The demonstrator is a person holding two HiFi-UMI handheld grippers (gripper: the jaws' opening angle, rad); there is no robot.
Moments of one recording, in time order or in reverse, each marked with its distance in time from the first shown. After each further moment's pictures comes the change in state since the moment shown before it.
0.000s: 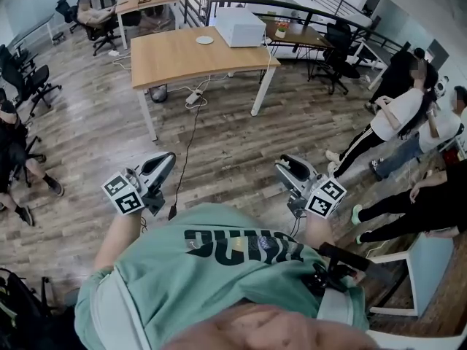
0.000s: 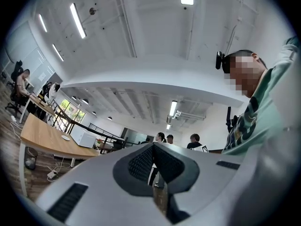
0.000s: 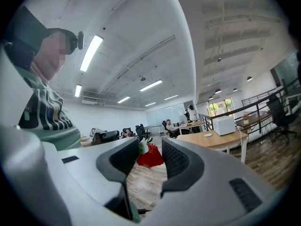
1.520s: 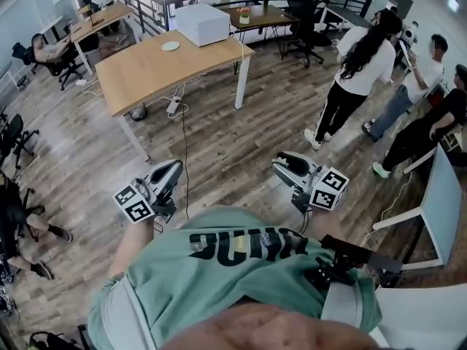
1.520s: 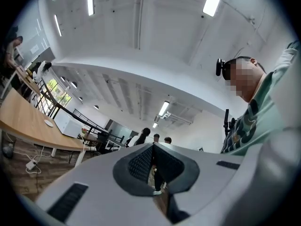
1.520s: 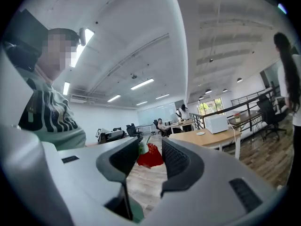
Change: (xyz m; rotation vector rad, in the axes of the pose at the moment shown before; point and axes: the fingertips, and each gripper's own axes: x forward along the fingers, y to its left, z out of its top) left arm 0.039 0.087 -0.006 -0.124 0.059 -0.211; right arm 0.058 -0.008 -0.013 0.028 0.004 -0.122
